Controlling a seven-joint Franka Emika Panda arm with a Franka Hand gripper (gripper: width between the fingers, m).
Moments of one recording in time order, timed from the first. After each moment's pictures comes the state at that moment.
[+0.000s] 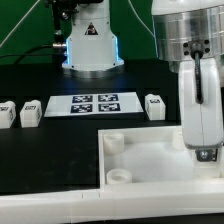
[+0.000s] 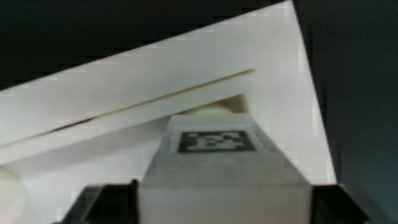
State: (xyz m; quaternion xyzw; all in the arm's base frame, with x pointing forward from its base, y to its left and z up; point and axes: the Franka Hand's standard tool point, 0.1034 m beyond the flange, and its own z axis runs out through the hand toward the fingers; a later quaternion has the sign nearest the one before) arm 0.629 0.113 0.062 -0.59 0.80 0.02 0.07
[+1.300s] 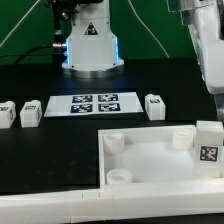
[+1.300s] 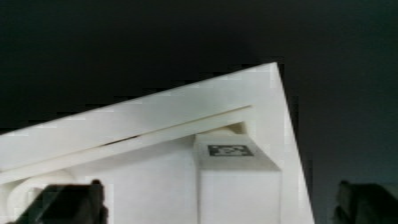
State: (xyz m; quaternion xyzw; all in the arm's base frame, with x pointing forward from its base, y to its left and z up) arm 0.622 0.132 0.112 -0.61 0.79 0.03 0.11
